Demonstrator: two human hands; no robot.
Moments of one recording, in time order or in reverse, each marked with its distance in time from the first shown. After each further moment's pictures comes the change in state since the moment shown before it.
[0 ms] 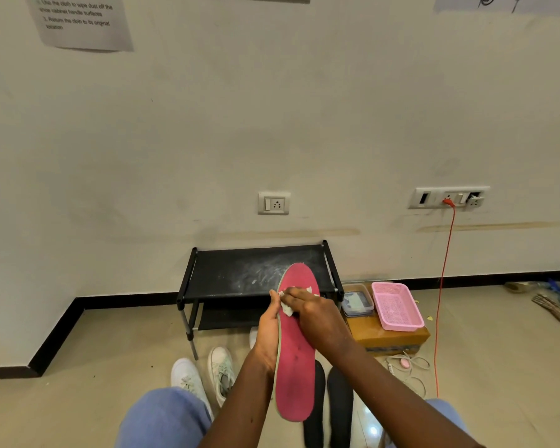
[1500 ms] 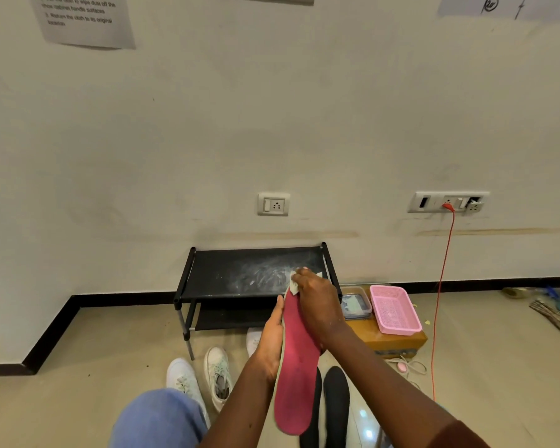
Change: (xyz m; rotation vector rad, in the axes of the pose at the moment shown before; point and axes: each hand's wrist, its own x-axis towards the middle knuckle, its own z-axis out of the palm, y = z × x) left_hand 0.010 -0.007 -0.001 0.093 0.018 -0.026; right_hand 0.029 0.018 0.008 0.036 0.074 0.199
